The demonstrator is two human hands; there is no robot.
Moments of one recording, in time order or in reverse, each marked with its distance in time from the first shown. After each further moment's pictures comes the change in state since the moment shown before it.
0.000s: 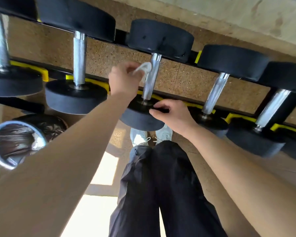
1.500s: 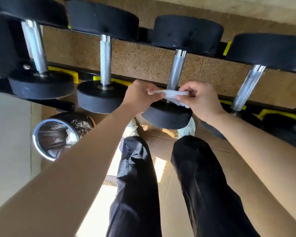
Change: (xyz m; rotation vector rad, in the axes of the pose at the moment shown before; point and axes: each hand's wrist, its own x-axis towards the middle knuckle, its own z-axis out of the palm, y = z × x) left_hand -0.014 -0.039 -0.037 0.185 -0.374 0.026; right_hand 0.034 0.001 -0.004 0.057 0.153 -0.215
